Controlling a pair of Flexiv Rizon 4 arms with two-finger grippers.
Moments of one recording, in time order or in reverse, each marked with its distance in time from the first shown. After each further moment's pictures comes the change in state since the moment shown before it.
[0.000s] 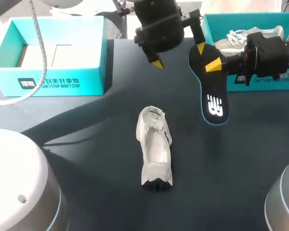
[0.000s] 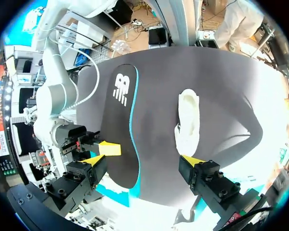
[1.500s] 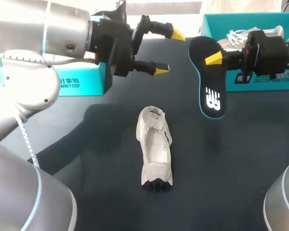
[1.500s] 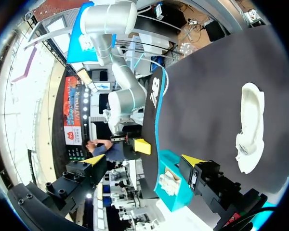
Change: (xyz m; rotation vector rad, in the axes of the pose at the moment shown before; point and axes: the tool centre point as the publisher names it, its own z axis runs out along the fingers) left arm 0.007 0.010 -0.005 0.056 -0.817 -0.031; right arm 0.015 0.008 -0.001 -0.028 0.108 -0.021
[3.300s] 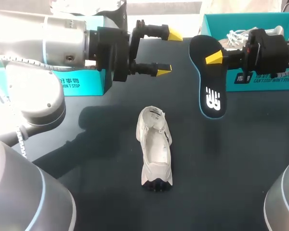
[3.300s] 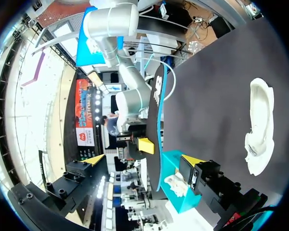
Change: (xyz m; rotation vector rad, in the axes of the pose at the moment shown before) left arm -0.001 0.001 0.000 0.008 -0.110 0.015; right arm 0.004 -0.002 0.000 -0.004 -0.011 -0.010
